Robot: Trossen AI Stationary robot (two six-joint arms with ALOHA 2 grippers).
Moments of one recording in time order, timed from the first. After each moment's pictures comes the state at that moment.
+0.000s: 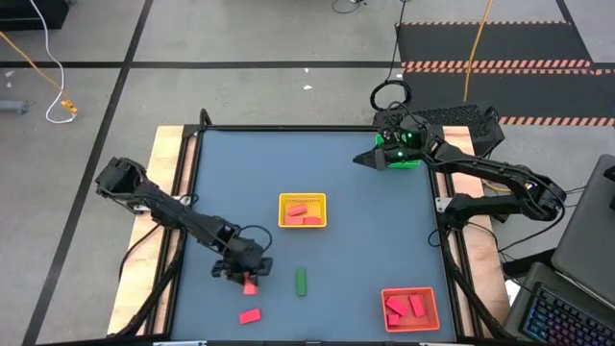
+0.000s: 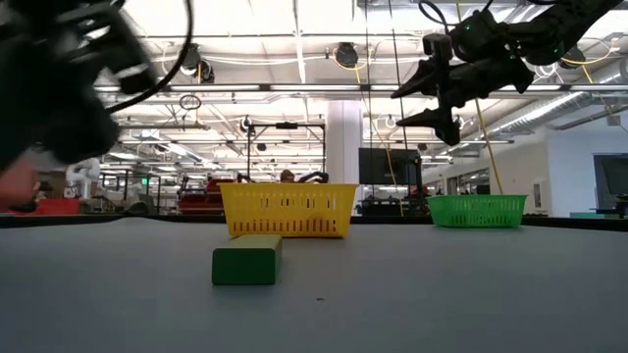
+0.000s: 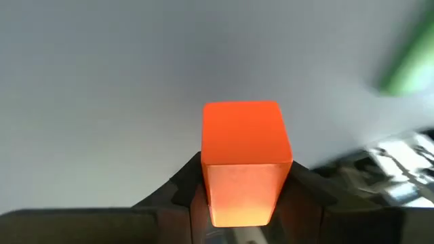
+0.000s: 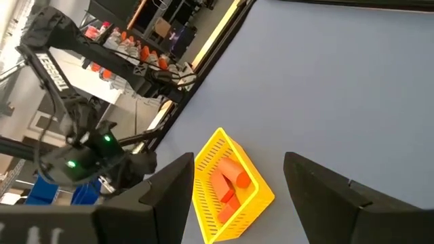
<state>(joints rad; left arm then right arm) -0.45 1.51 0.72 -0.22 0.39 -2.02 -0.70 1.12 0.59 0.11 -0.63 0.67</state>
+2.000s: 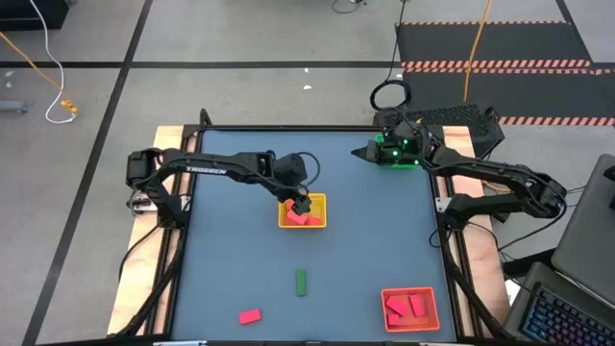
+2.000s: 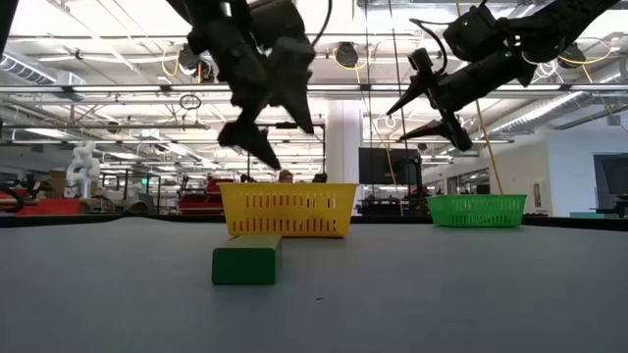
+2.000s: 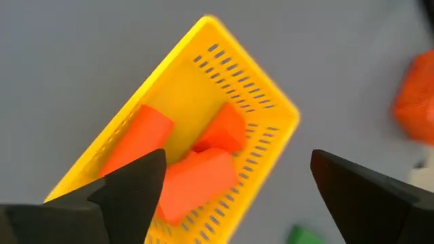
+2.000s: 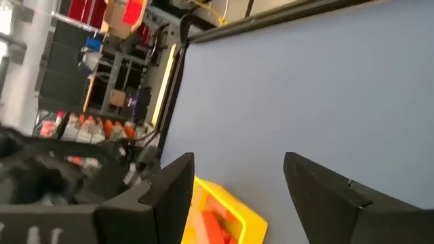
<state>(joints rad) 0.17 1.70 1.22 -0.52 0.26 -0.64 -0.60 1.12 0.59 0.08 -0.29 1.01</state>
